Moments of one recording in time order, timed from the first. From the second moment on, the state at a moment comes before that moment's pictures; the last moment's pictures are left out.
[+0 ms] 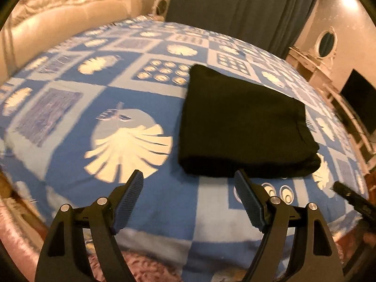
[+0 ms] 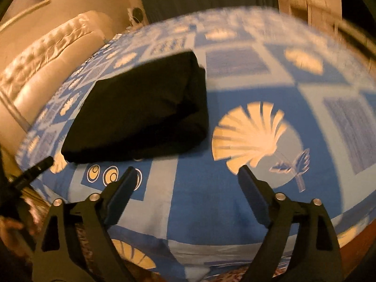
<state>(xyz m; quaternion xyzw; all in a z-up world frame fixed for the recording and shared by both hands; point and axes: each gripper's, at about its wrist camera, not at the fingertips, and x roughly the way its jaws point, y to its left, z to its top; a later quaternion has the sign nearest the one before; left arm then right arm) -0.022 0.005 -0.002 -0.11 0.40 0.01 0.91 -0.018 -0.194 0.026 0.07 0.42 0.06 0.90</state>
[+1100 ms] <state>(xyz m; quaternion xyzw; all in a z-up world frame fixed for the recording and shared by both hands) -0.038 -0.029 -0.001 -0.07 0.41 0.01 0.91 -0.022 -0.167 0.011 0.04 0.41 0.05 0.91</state>
